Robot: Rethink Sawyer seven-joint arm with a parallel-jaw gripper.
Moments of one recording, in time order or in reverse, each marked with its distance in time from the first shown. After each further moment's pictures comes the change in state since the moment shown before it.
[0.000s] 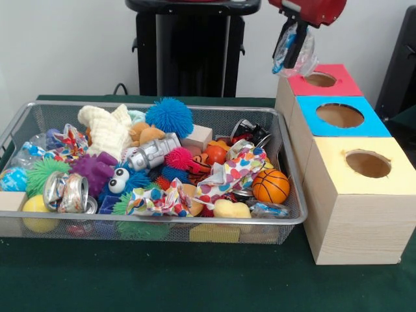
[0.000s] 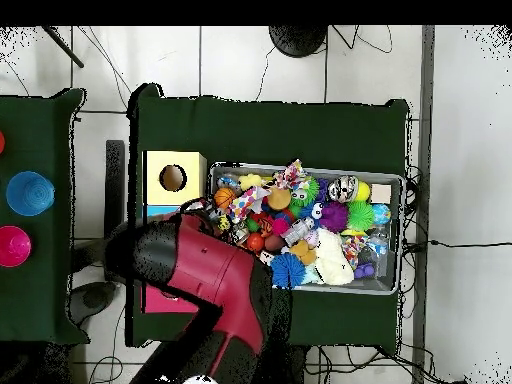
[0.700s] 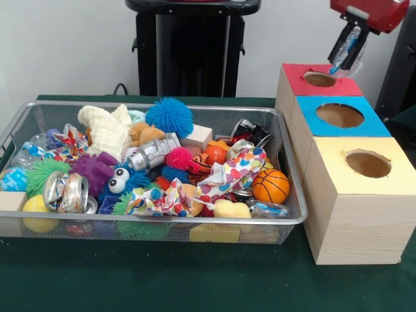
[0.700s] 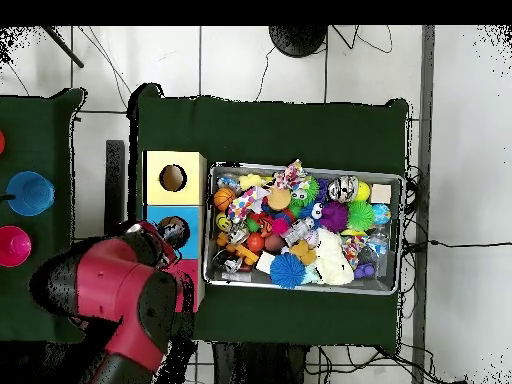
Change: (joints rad) arm 0.283 0.140 -0.130 -0.045 -0.003 0.000 0.096
